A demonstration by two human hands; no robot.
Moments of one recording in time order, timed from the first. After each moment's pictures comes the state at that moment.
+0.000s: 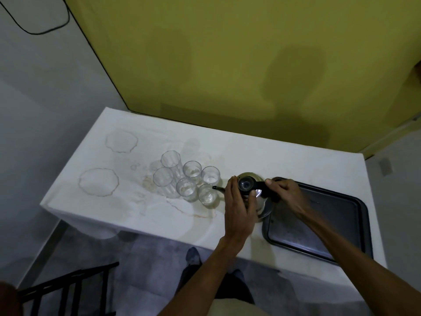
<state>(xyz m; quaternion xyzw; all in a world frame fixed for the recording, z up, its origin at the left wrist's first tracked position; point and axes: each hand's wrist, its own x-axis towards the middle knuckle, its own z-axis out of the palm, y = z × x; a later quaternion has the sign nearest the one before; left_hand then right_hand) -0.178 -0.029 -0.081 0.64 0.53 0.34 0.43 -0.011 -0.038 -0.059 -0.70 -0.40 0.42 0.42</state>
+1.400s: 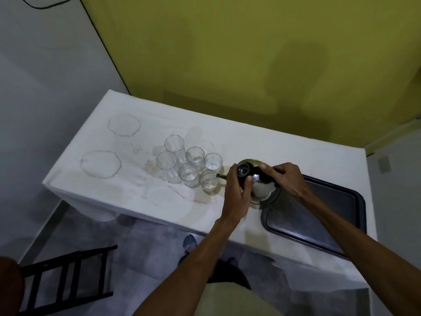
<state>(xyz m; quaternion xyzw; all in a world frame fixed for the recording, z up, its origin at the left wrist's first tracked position) -0.187 -0.016 -0.089 0.60 0.46 0.41 0.51 -0.011 -0.021 -0.048 -0.77 -0.48 0.34 0.26</state>
